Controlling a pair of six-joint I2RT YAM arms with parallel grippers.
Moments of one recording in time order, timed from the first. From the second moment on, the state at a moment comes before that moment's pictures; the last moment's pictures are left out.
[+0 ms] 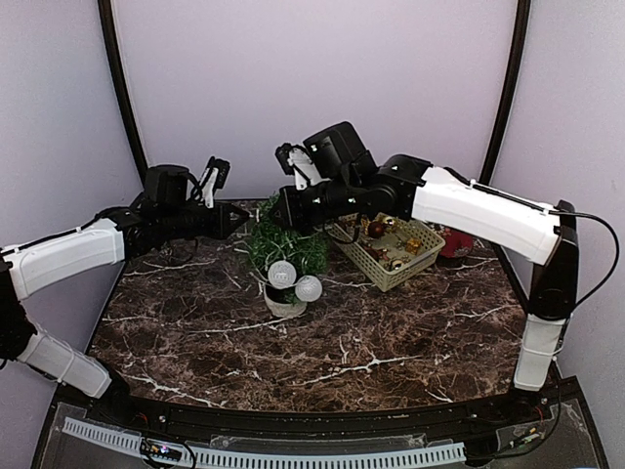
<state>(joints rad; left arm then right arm) -0.51 1.34 1.01 -0.10 0.21 -0.26 1.02 1.89 1.89 -0.56 -0.05 0.45</state>
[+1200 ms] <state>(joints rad) -0.50 1.55 1.24 -0.18 0.32 -0.20 0.97 1.79 1.75 -0.48 0.01 0.54</state>
